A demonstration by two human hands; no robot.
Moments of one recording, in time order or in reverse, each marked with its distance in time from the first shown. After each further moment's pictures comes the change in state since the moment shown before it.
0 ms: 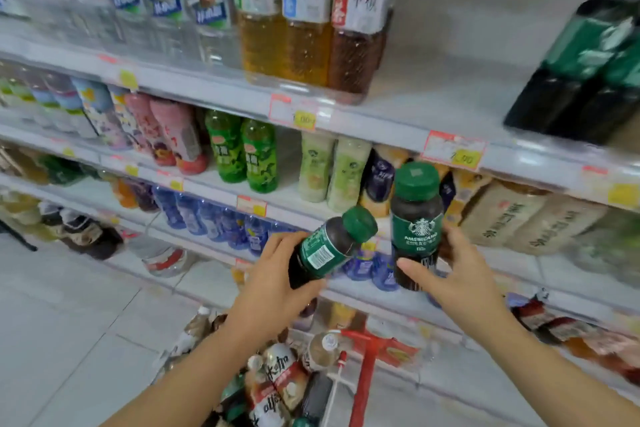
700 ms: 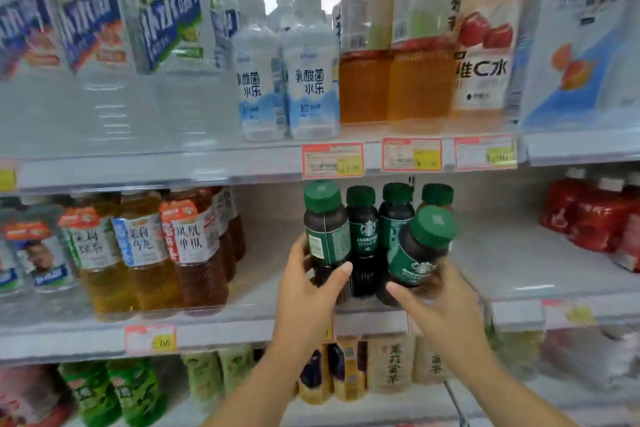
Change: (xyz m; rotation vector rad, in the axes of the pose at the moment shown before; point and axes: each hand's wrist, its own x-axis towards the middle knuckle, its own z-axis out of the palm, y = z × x) left_hand 0.172 0.246 0.054 -0.548 0.071 0.342; right_hand 0.055 -0.057 -0.171 0.016 0.617 -0.177
